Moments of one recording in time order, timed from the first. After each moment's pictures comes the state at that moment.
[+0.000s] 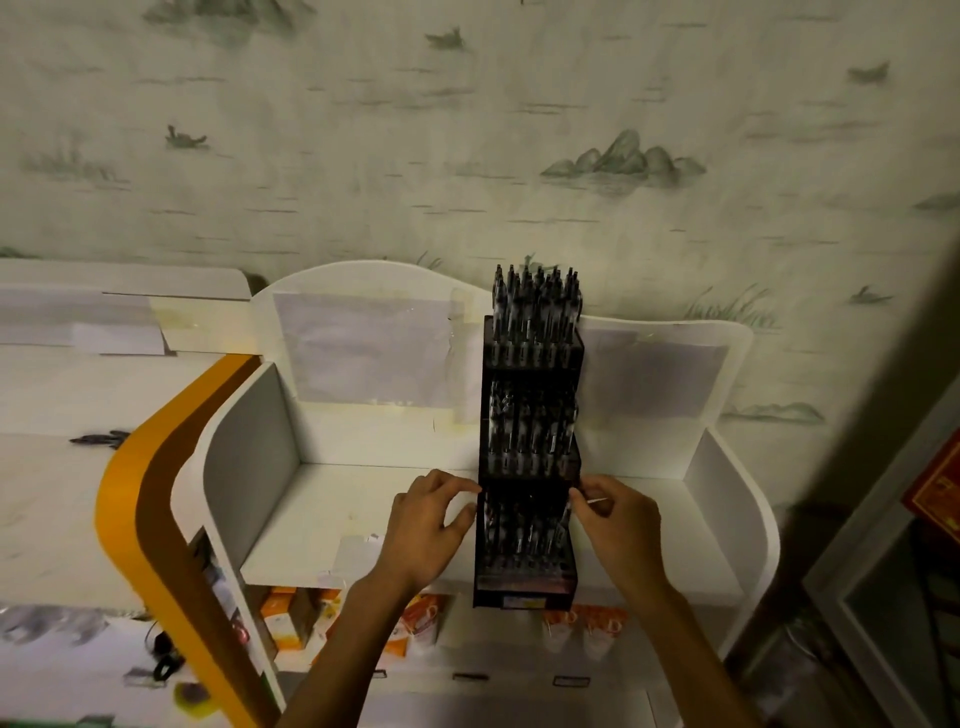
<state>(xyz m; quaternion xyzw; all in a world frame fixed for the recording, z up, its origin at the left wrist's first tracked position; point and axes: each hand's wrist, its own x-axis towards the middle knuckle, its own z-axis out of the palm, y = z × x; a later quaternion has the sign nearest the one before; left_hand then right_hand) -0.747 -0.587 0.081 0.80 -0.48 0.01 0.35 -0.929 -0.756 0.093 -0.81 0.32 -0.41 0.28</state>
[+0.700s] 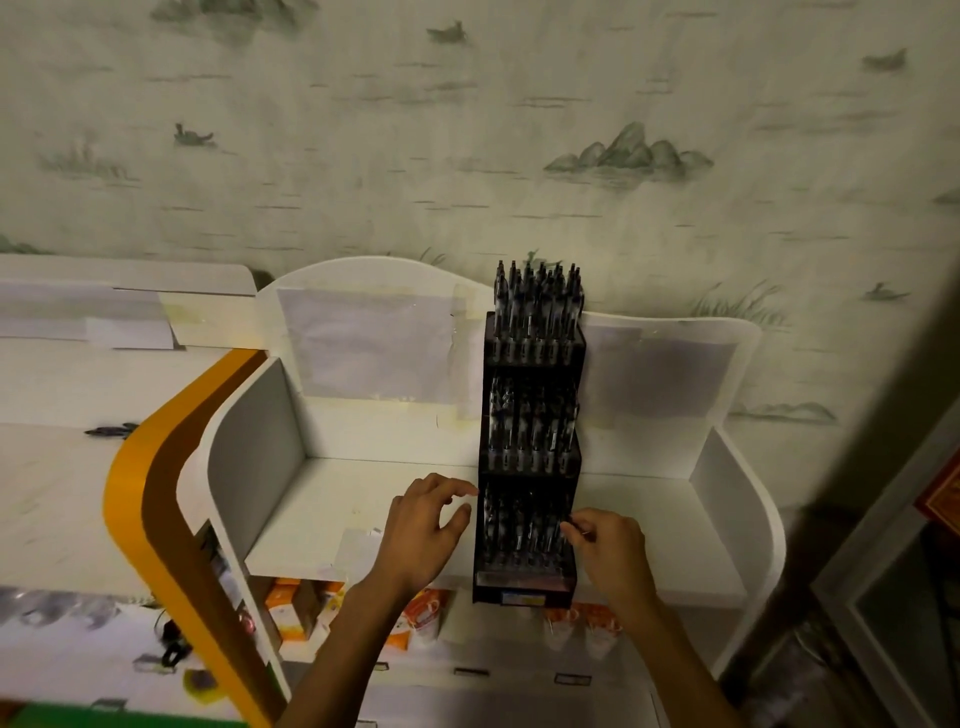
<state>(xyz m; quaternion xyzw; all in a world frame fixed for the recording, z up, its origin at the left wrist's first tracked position) -0.753 -0.583 0.077 0.81 -0.45 0.00 0.37 -0.933 -0.762 0.055 -0.86 0.33 -0.29 0.27</state>
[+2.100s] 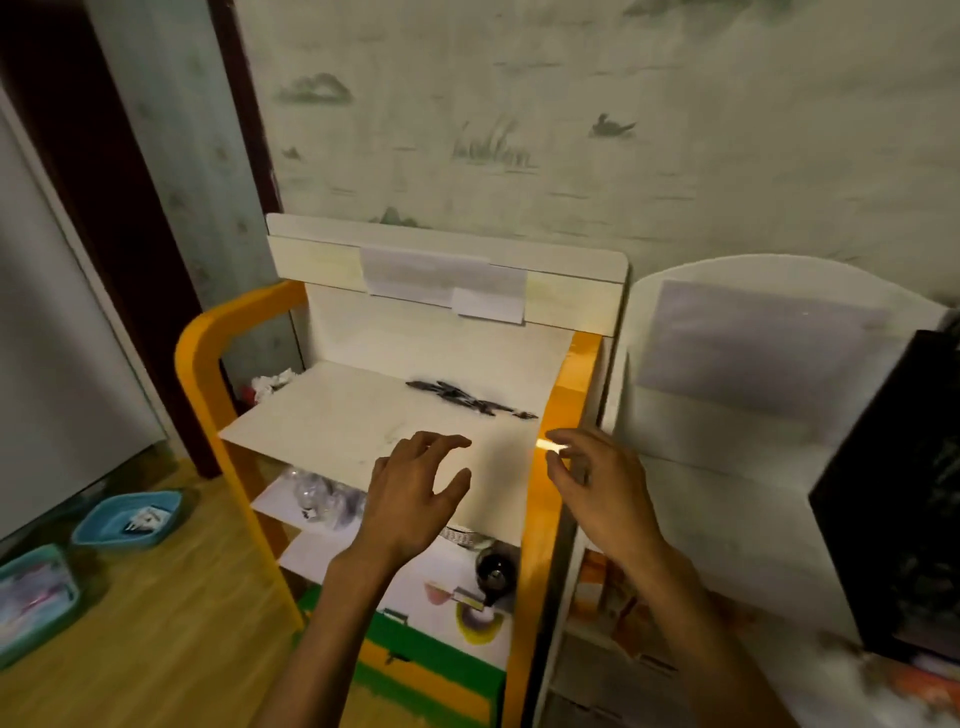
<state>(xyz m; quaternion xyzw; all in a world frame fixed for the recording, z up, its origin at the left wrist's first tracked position) -0.506 -0.153 0.122 0.89 -0.32 0.10 0.30 -0.617 -0.362 0.141 -0.88 0.09 -0.31 0.35</state>
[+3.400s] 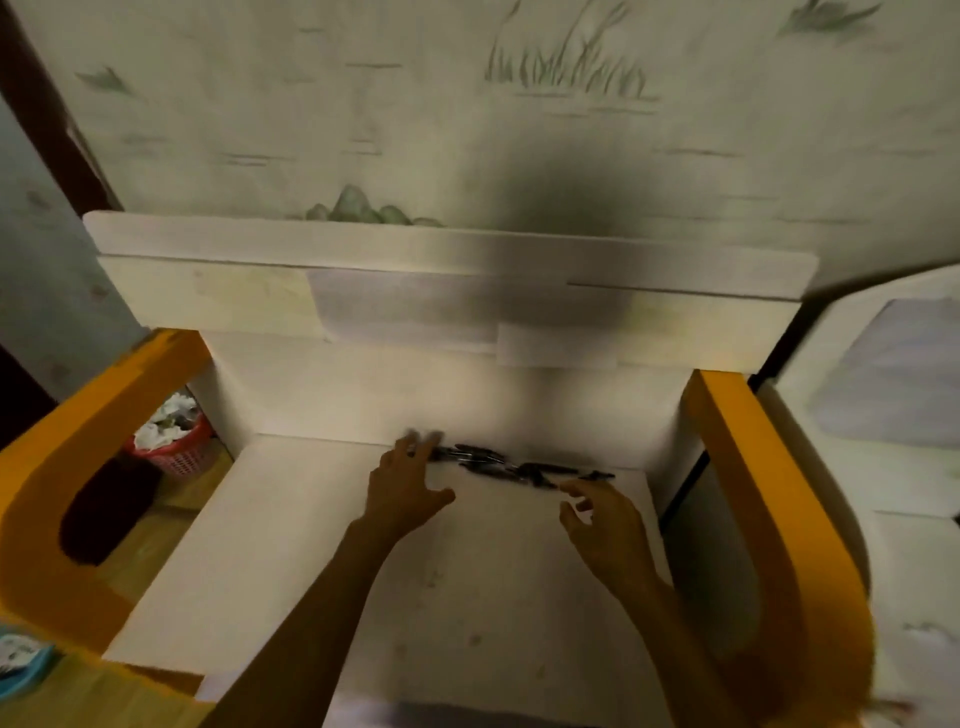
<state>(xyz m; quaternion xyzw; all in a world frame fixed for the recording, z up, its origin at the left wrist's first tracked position) -0.069 -0.224 -0.005 0.90 -0.36 -0.11 0.21 -0.301 -0.384 0.001 -0.85 0.36 -0.20 0.33</state>
